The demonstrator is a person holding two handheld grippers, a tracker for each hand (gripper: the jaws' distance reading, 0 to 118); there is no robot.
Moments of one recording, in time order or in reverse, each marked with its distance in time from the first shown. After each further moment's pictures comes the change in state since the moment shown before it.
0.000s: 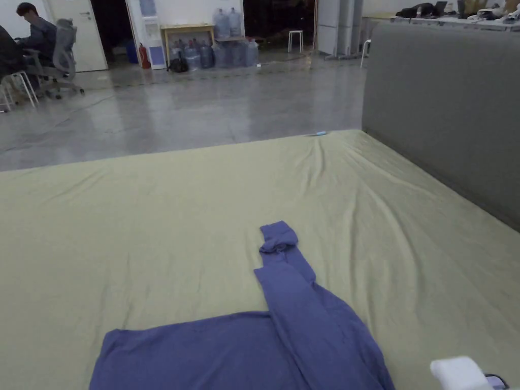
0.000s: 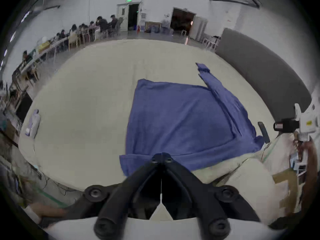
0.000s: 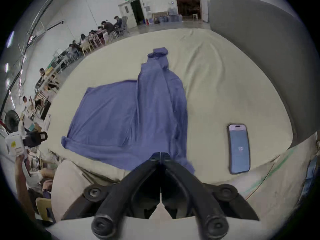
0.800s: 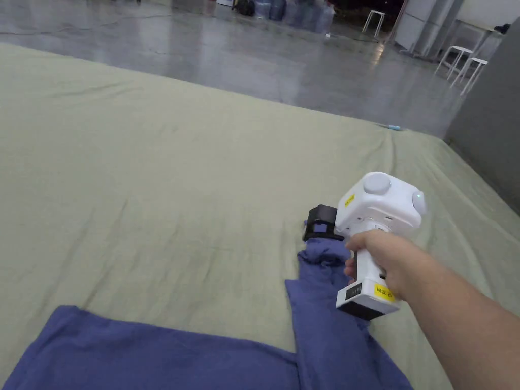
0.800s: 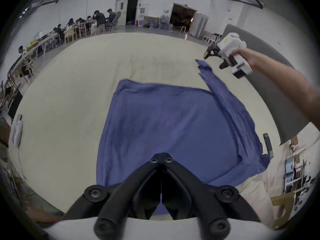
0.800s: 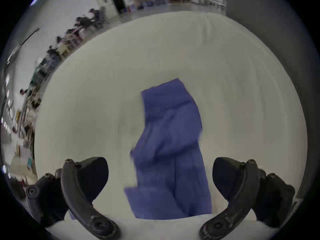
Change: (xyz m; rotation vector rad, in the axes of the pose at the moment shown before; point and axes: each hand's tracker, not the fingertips) left arm -0.019 0.062 -0.117 -0.079 -0.025 0.065; right arm -0.012 0.466 -0.390 -0.169 -0.082 -0.216
